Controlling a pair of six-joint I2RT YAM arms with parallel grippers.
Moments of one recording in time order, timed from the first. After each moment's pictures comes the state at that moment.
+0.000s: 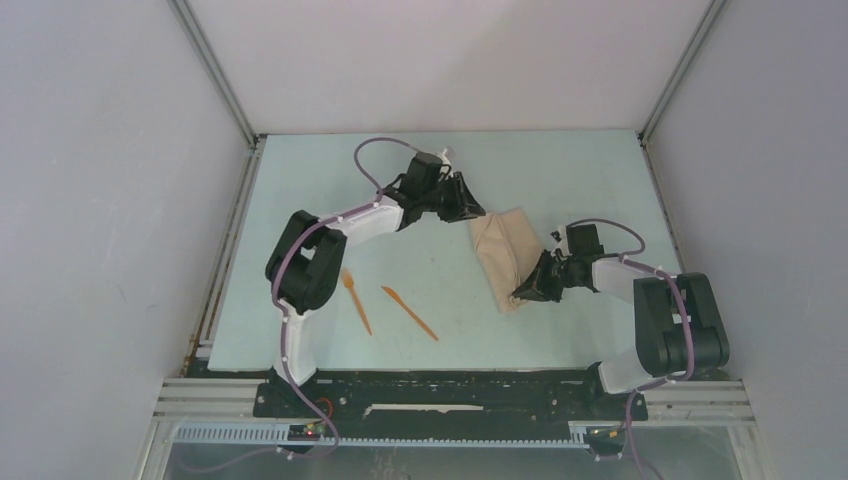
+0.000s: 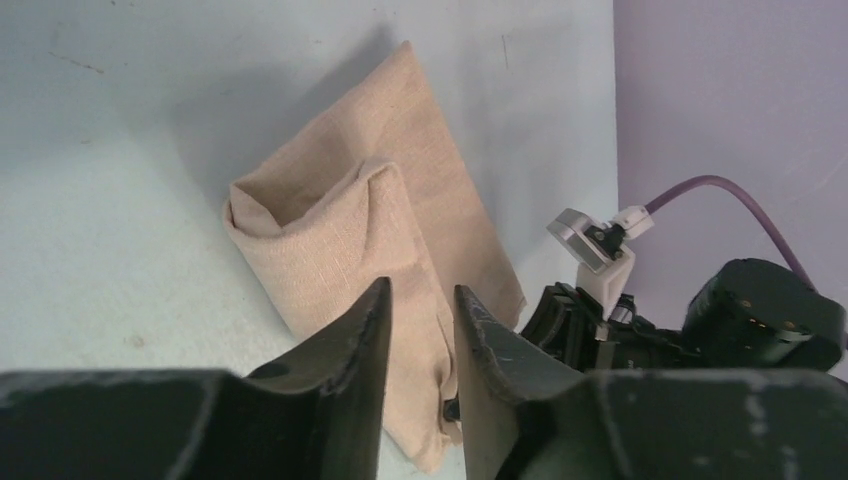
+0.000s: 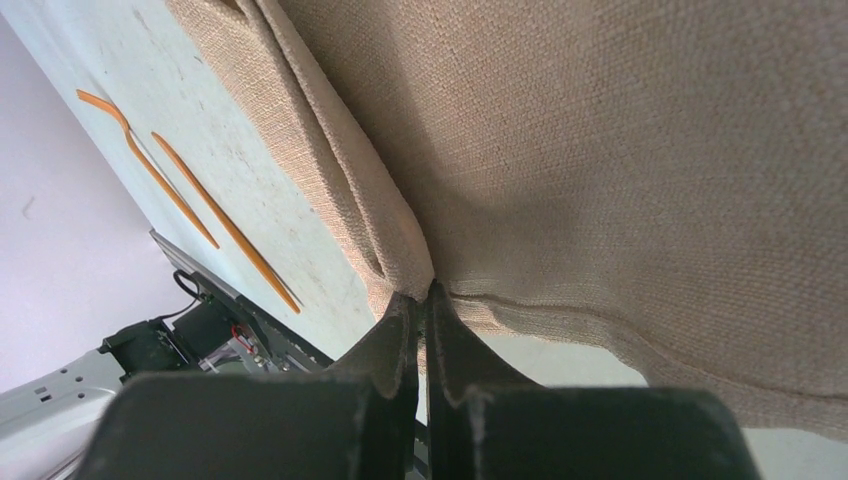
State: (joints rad) left arm -0.59 2.02 1.46 -0.03 0.39 -0.81; right arm 0.09 1.50 0.60 -0.23 -0.61 0.59
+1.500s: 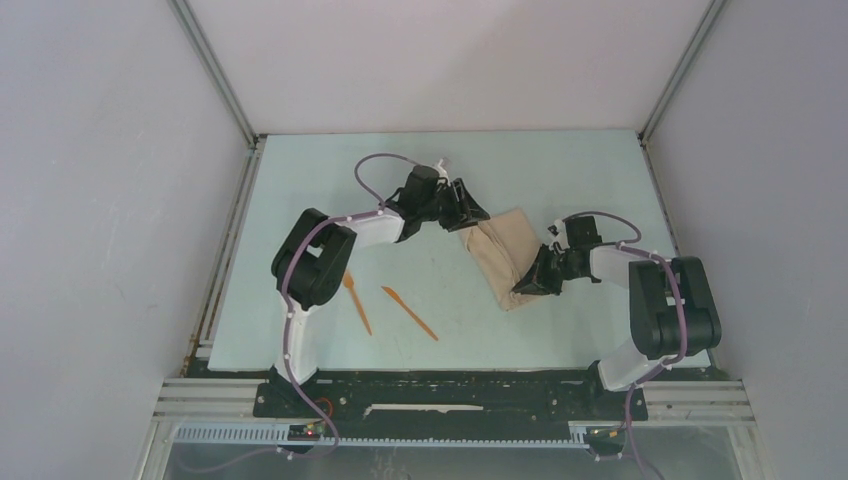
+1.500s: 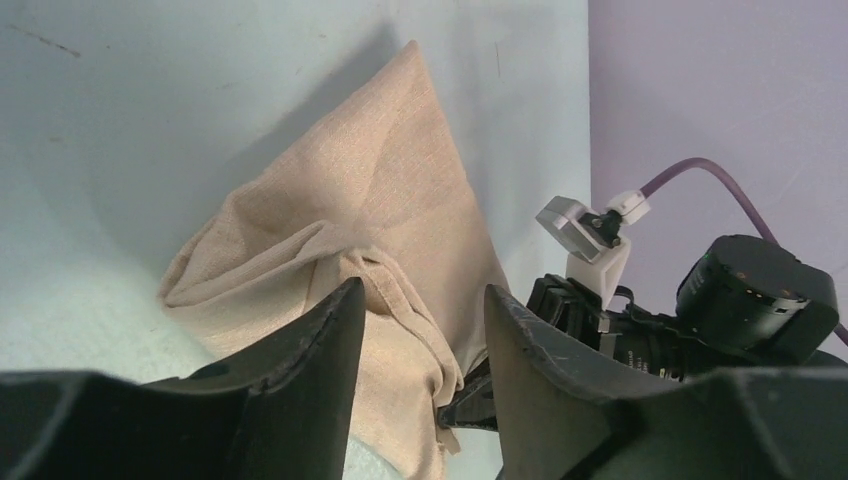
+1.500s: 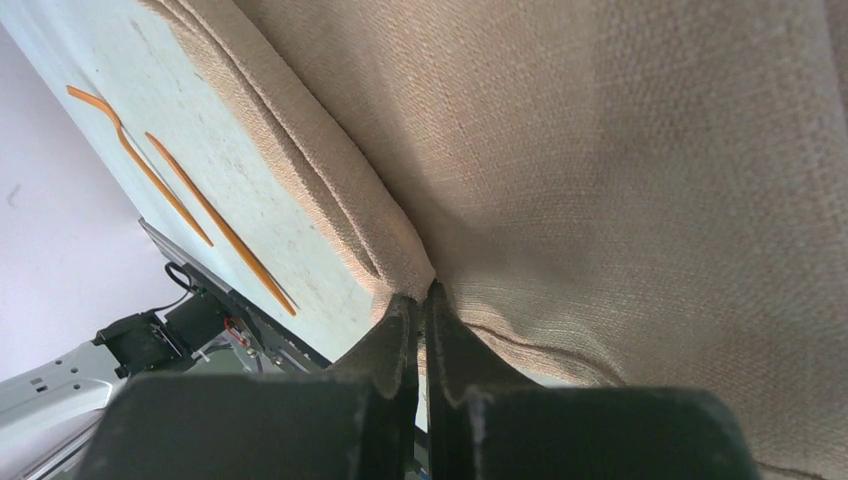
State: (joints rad) left arm -0.59 2.09 1.35 0.23 0.43 -0.92; right arm 0.07 1.59 0.70 -0.29 -0.63 0.51
